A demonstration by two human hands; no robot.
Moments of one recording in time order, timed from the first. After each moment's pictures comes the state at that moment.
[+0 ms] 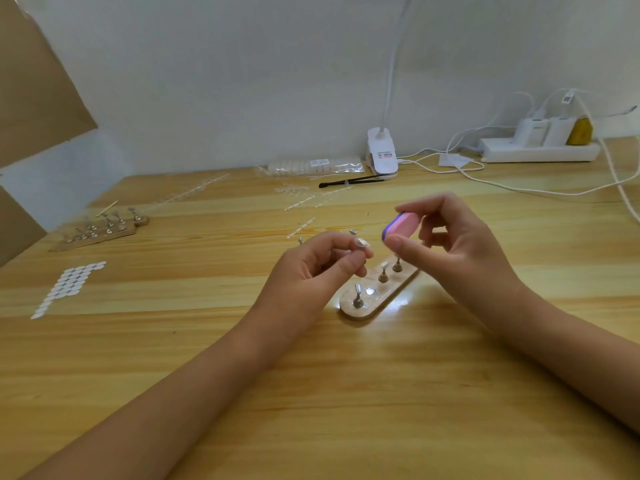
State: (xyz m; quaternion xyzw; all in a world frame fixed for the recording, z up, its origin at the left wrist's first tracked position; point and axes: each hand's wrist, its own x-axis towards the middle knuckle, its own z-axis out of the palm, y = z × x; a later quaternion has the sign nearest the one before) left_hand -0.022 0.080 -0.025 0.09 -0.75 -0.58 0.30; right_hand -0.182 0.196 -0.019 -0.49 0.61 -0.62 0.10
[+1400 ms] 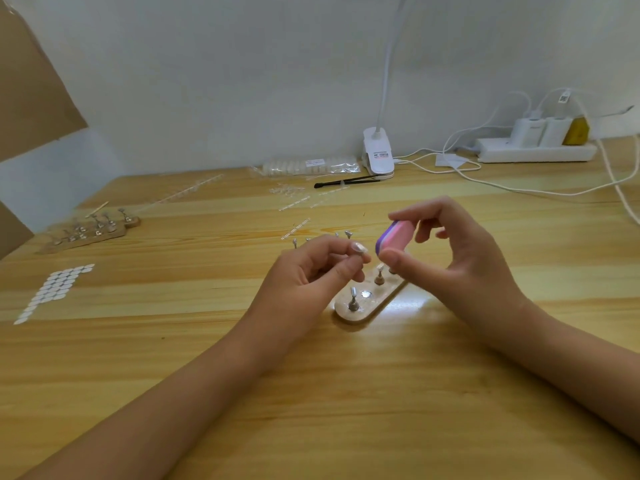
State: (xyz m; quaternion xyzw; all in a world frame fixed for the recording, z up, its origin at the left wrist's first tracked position) left_hand -0.023 0.080 -0.027 0.10 -0.75 -0.57 0.31; right_hand -0.173 0.204 -0.017 -0.55 0.62 -0.56 0.01
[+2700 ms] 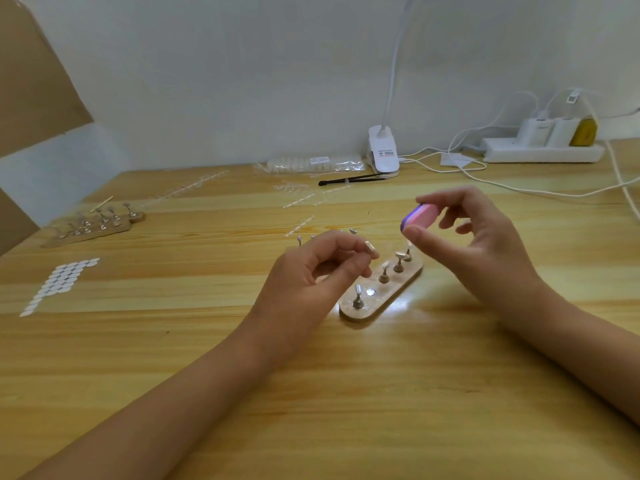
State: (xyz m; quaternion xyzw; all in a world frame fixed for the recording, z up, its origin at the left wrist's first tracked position) left_hand -0.020 0.081 -0.027 0.08 -0.80 -0.49 0.34; right_hand -0.196 0.202 -0.018 -0.49 0.67 -0.56 0.01
